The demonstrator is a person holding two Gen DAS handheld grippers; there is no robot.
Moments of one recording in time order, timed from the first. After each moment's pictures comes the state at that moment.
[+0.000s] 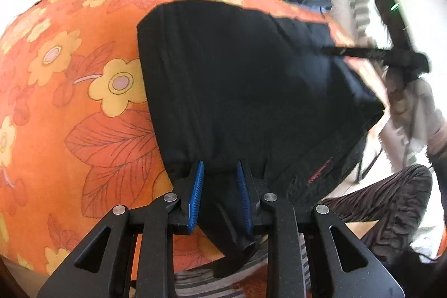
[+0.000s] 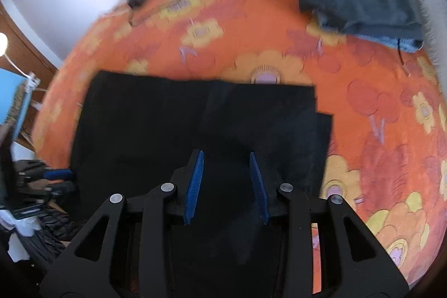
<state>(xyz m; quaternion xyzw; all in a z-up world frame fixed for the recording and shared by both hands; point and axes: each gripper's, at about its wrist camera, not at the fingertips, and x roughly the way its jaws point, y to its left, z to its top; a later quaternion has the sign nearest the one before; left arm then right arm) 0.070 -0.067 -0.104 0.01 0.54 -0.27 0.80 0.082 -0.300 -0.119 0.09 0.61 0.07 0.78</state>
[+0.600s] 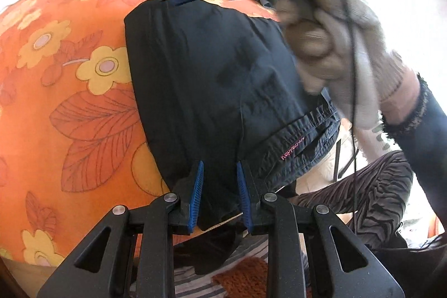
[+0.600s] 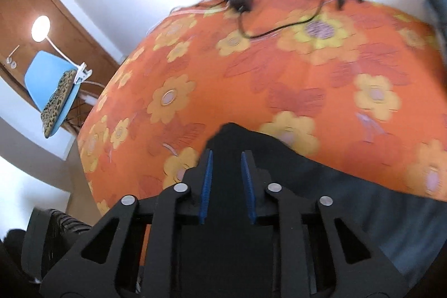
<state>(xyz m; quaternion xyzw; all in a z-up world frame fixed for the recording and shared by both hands) 0.046 -0.056 -0.108 -0.03 0.53 -0.32 0.79 0.172 -0.117 -0.107 0.12 0.57 0.24 0.77</state>
